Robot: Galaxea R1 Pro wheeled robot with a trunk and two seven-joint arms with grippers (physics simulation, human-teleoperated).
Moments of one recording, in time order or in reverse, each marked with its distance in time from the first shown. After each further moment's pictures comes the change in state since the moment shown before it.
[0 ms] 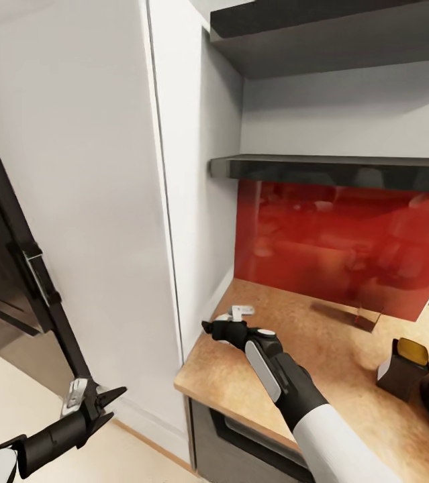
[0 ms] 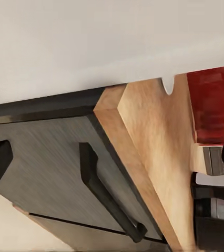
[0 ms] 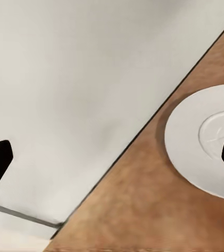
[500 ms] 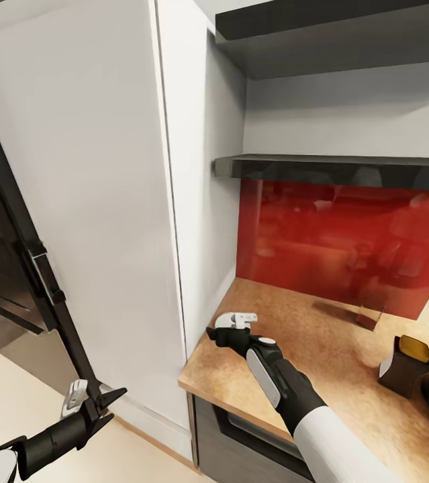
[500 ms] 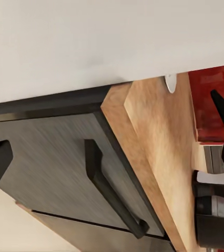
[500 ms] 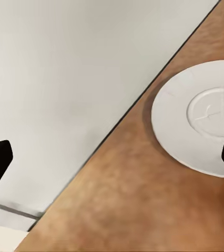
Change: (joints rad) left arm 0.003 -0.002 0.000 0.002 -0.002 -0.002 0.001; right arm 0.000 -0.005 -0.002 0.104 0.023 -0.094 -0.001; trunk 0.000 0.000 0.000
